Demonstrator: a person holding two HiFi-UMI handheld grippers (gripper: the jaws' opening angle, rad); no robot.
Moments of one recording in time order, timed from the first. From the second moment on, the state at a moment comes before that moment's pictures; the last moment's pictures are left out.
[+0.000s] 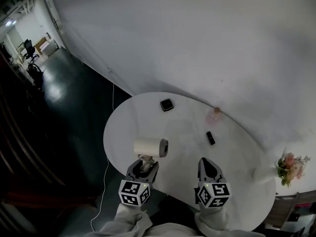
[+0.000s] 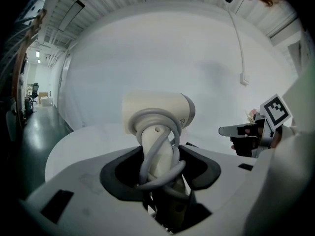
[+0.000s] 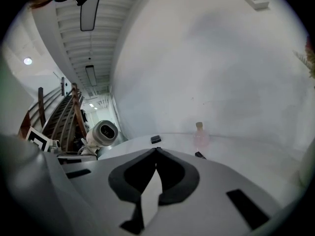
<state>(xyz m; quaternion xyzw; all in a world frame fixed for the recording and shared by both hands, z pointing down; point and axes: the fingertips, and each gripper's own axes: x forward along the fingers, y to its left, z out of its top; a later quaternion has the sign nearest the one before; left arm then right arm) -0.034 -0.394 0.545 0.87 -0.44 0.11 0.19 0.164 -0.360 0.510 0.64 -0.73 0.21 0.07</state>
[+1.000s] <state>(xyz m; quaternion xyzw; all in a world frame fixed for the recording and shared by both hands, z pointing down) 0.046 -0.483 0.604 0.89 -0.36 0.19 0.21 0.187 -0.390 0.528 0.68 -0.70 0.20 0.07</state>
